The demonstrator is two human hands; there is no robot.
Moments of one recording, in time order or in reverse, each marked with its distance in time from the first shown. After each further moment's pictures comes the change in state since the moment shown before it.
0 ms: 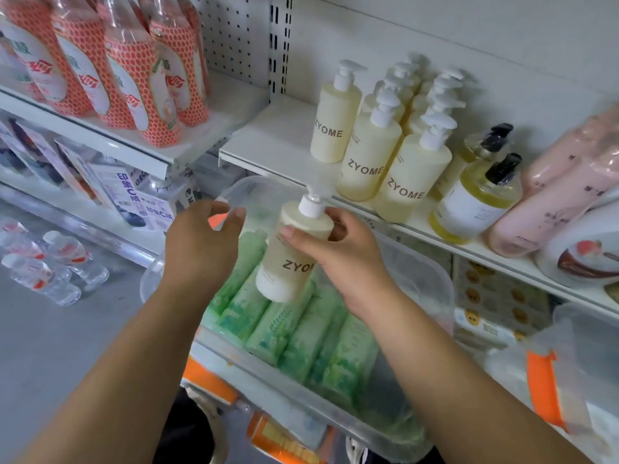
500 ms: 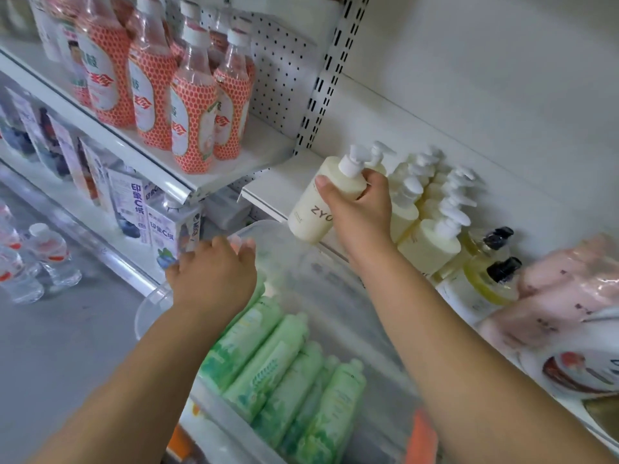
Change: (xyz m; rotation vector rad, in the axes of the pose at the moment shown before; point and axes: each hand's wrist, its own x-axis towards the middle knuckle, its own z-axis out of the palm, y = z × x) left_hand 0.025 -0.002 0.009 0.375 -0.111 -0.180; right_hand 0.095 -0.086 0.031 -0.192 0.227 -0.358
